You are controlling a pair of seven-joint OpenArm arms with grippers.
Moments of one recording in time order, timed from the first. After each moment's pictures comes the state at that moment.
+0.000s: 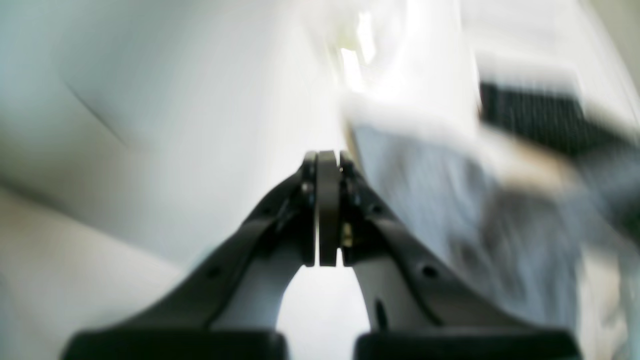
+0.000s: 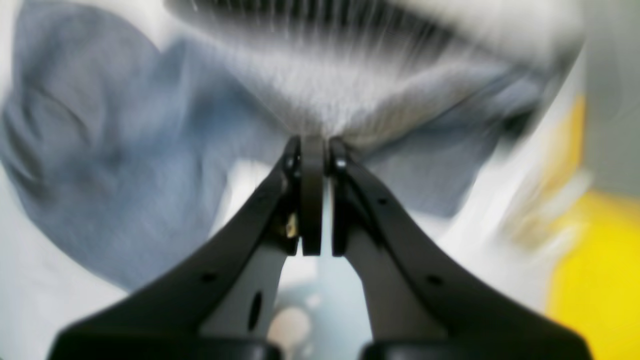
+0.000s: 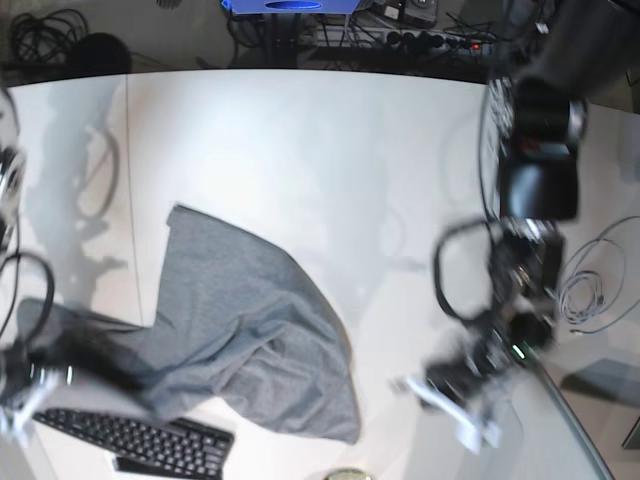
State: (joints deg) left arm -24.9 -11.2 5.9 68.8 -26.2 -4.1 39.5; right arm 38.0 21.7 10.5 48.1 13.0 24.8 -59.2
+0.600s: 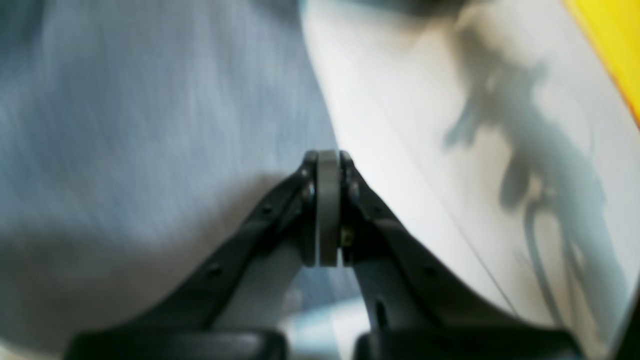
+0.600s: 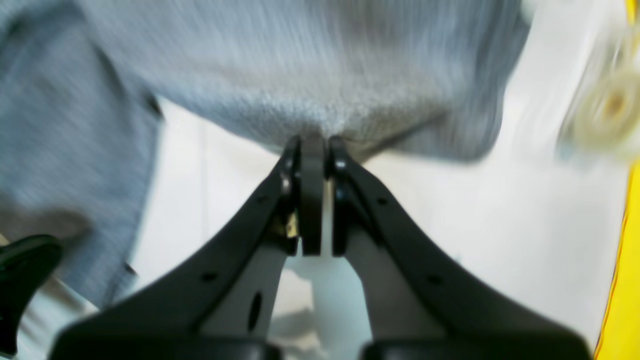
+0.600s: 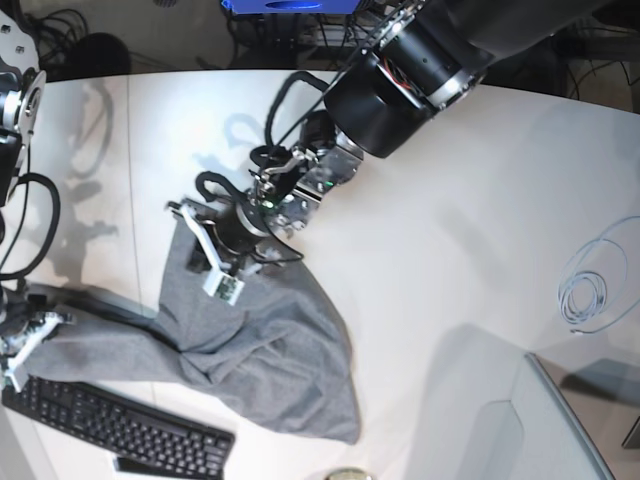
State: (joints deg) left arm -20.1 7.1 45.8 39.2 -27.3 -4.3 -1.6; right arm 23.9 21.5 14.9 58.1 14.3 24.8 -51.5
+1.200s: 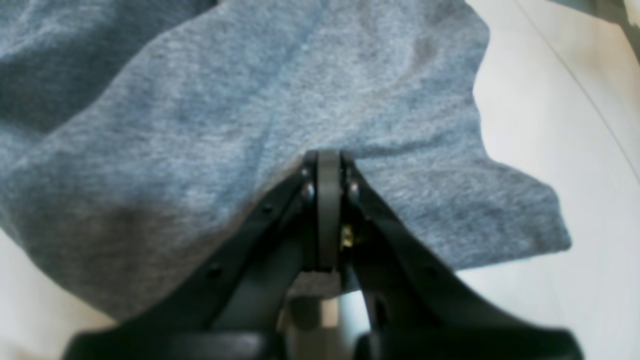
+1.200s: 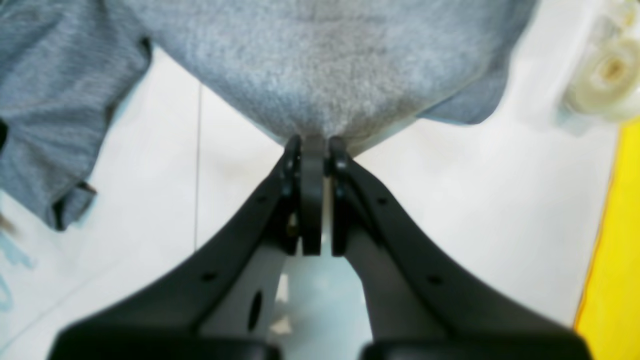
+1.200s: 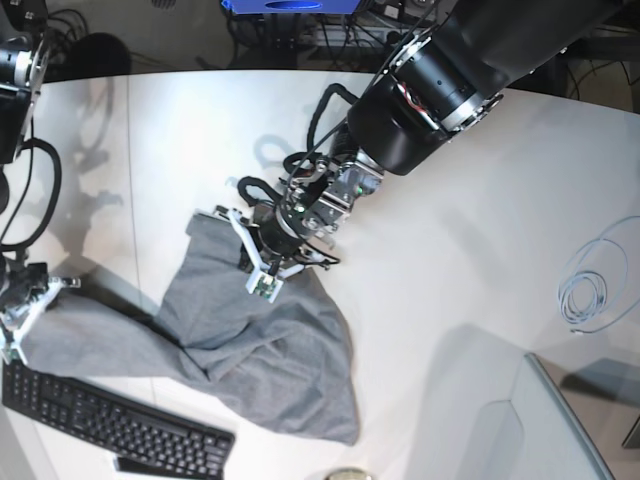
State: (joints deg) left arm -23.0 4.1 48.7 28.4 -27.2 -0.7 -3.1; right arm 14.6 20.9 15.0 72.5 14.3 24.8 -58.1
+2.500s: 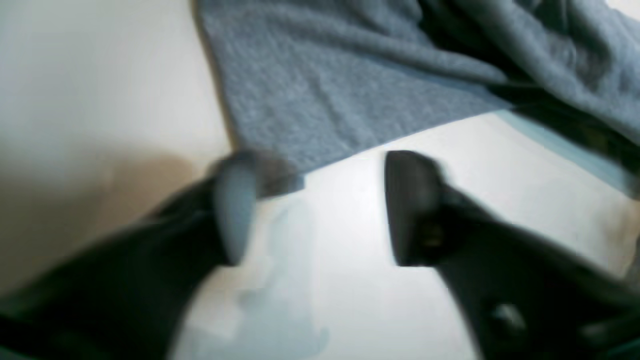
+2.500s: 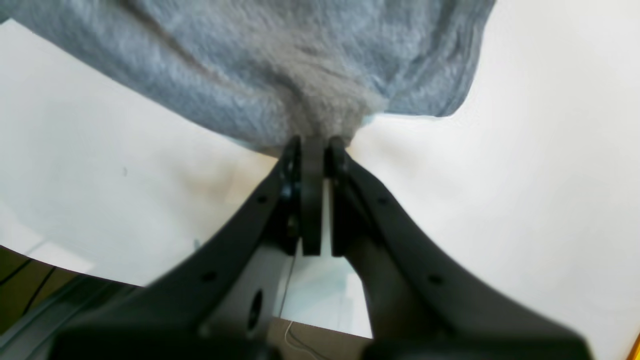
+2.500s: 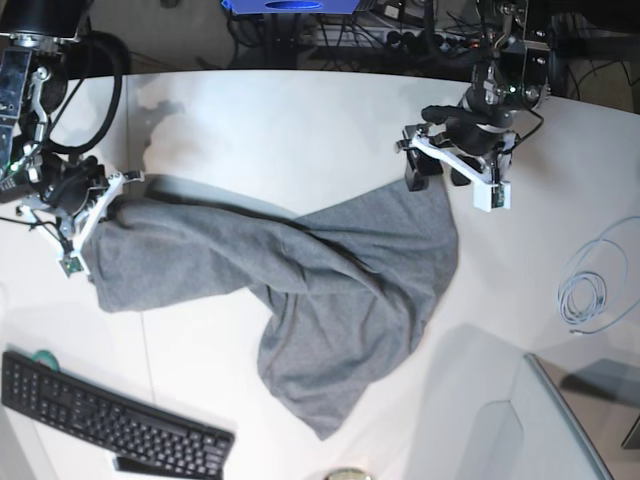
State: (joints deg) left arm 24.1 -12.3 -2.0 99.5 -26.8 1.1 32.7; right arm -7.7 9.9 15.0 98.8 14.5 24.9 -66.5
